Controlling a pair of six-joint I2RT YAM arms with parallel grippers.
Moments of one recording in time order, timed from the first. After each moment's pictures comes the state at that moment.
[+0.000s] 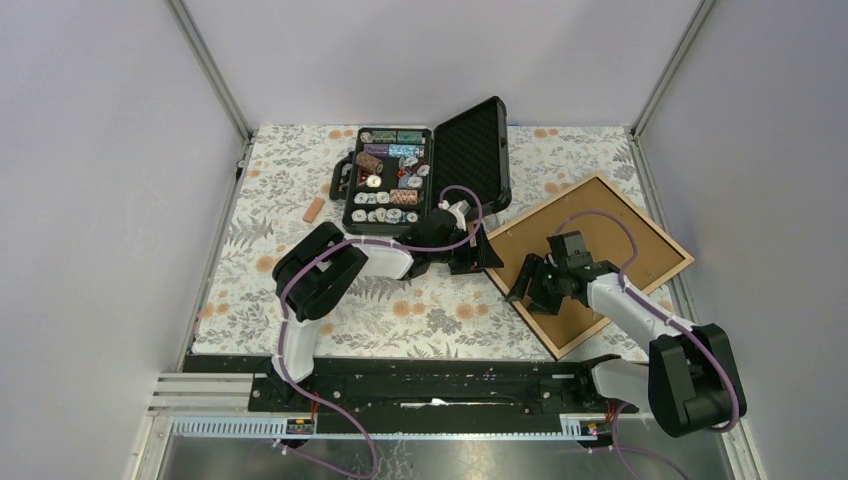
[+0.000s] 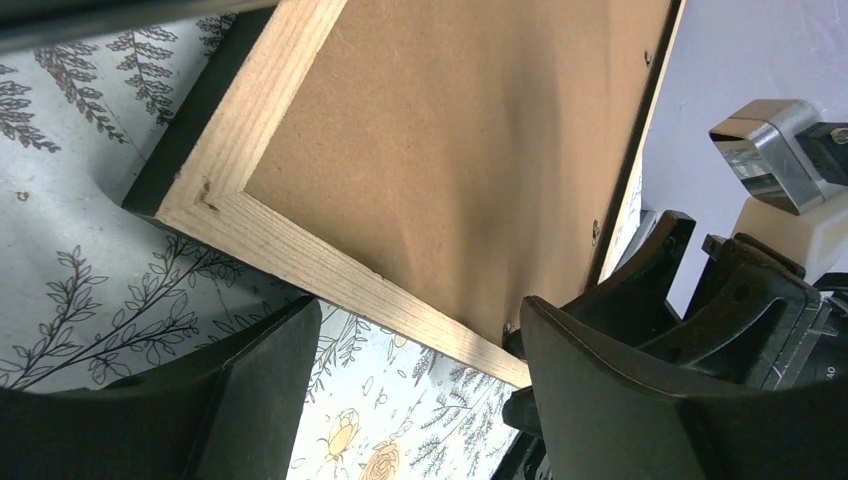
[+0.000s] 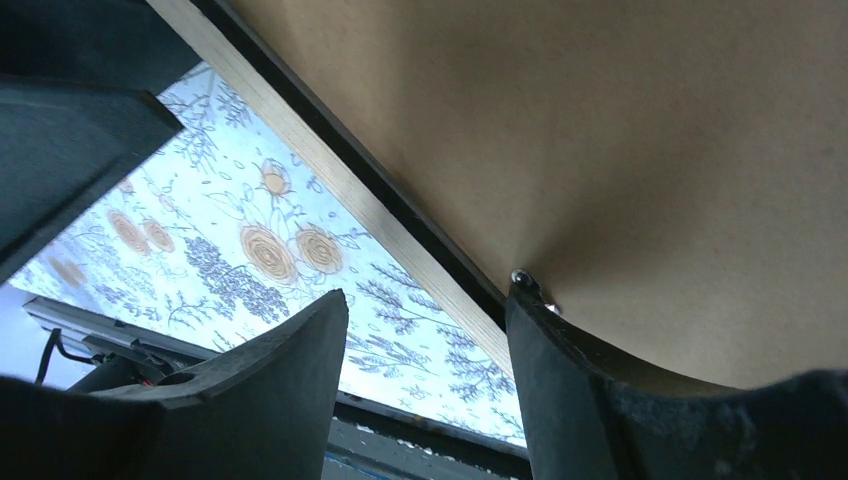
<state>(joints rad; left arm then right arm) -0.79 2.02 1.08 0.38 0.37 -0.94 0.27 1.21 0.54 -0.45 -0.30 0.66</state>
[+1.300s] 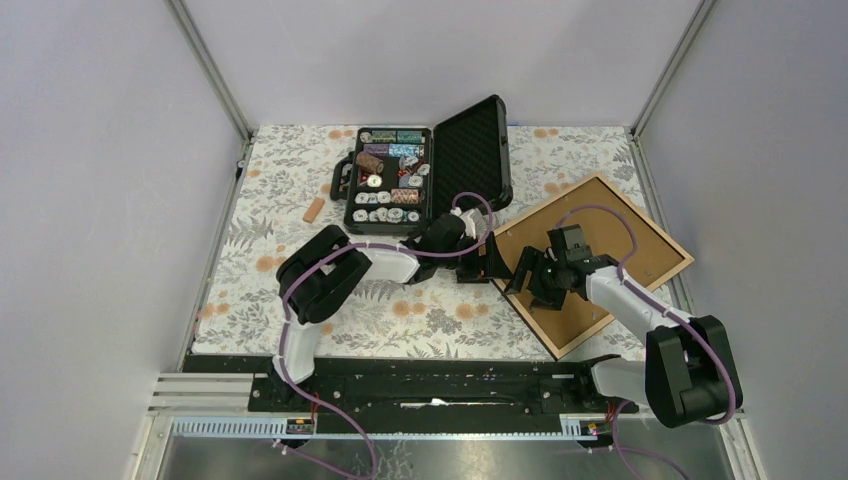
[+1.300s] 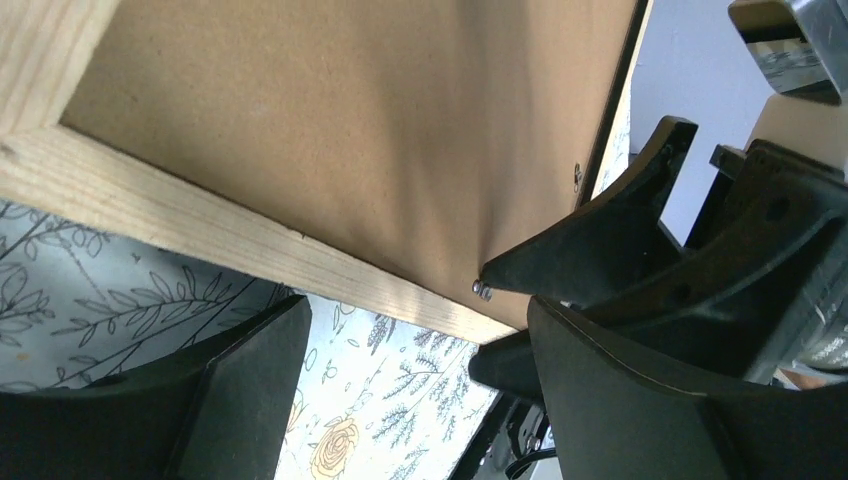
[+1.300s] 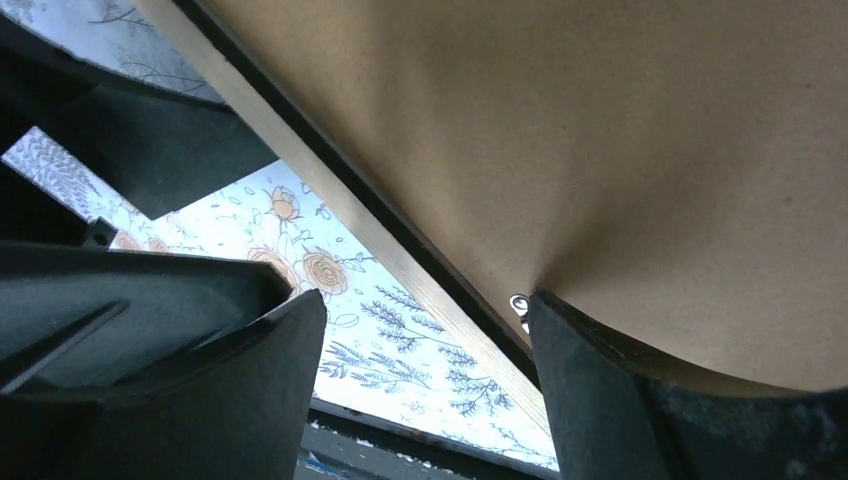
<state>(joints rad) -0.84 2.02 1.09 0.35 0.43 -0.94 0.26 1.25 0.59 -0.49 -0.24 0.64</state>
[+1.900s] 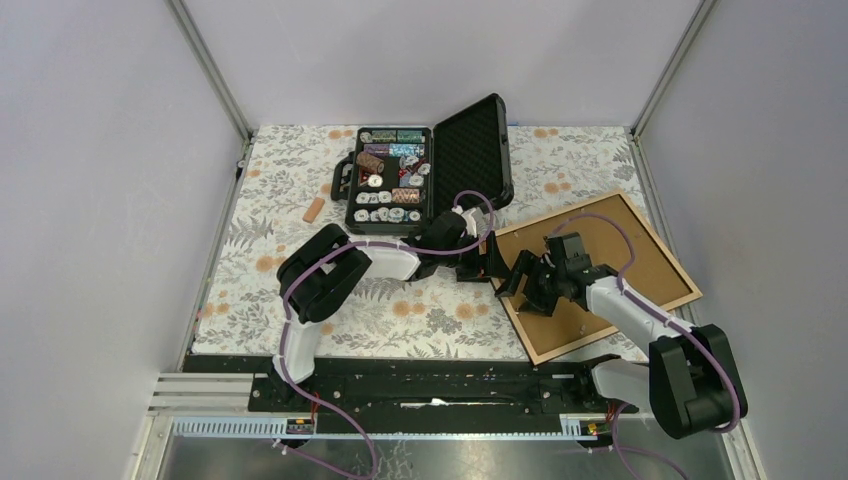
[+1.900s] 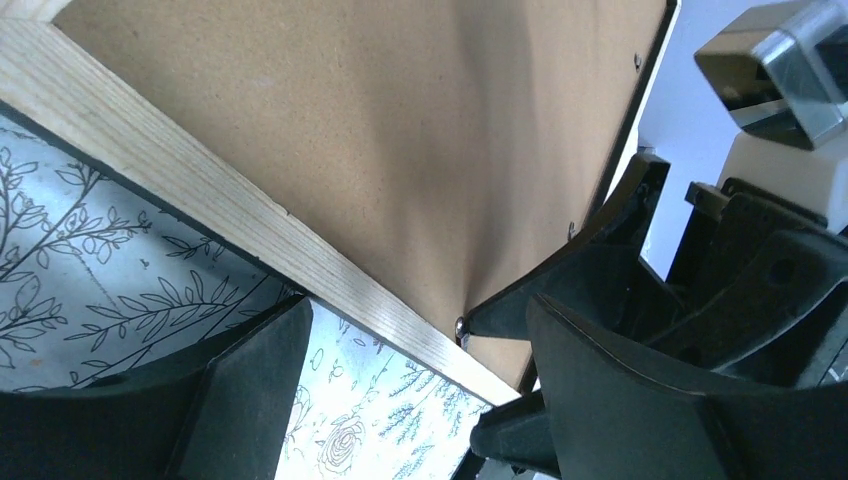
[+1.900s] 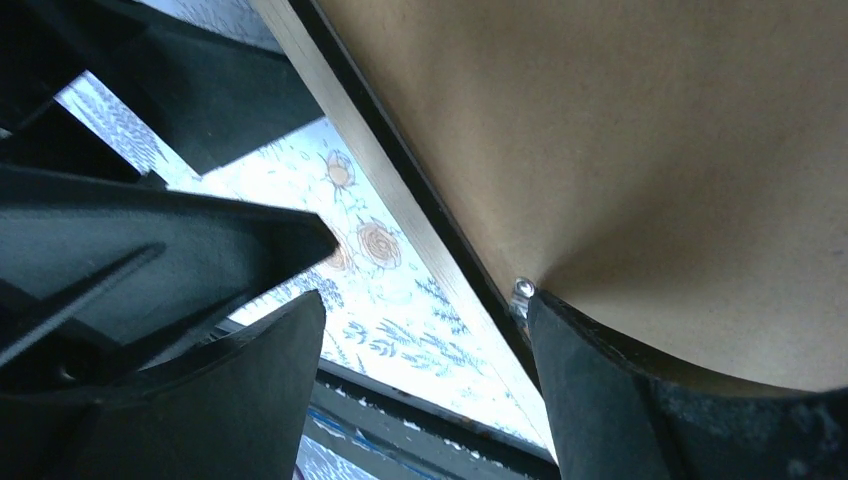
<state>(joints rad) -0.83 2.03 1.13 0.30 0.44 -0.91 0.27 1.20 0.51 -0.36 -0.37 0.75</state>
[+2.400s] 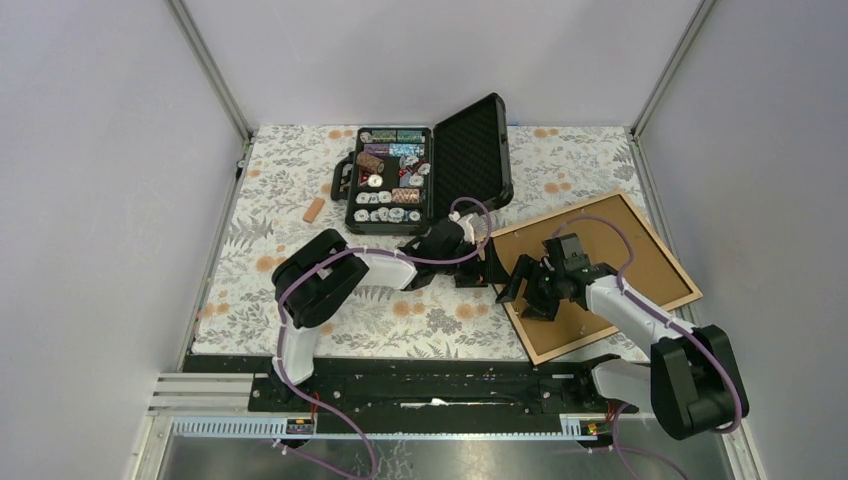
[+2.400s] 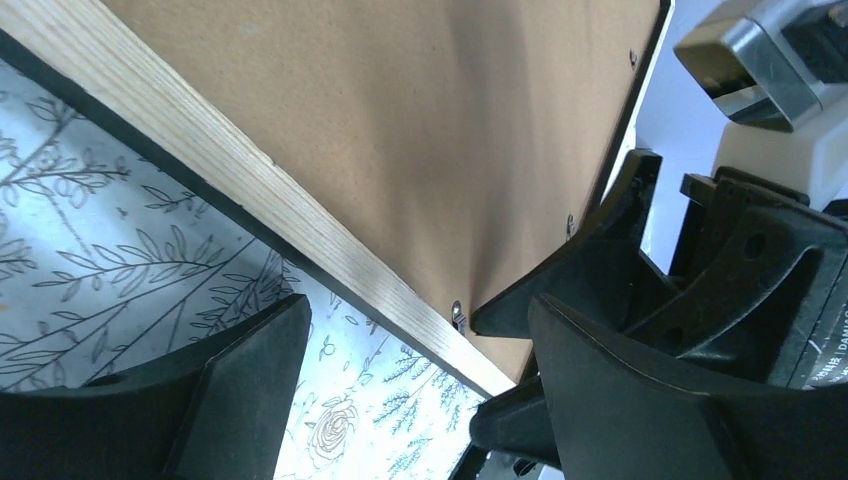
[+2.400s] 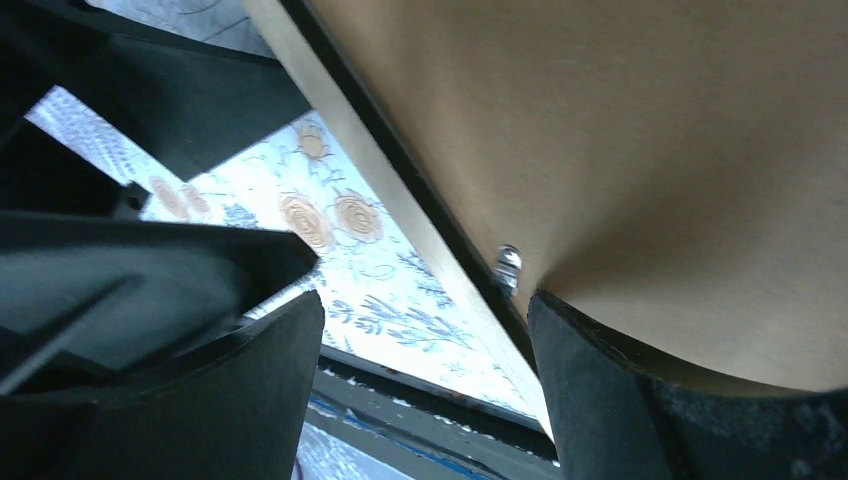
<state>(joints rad) -0.86 1.99 1.04 0.38 0.40 -0.93 0.30 1.17 0.52 -0.49 -0.33 0.73</state>
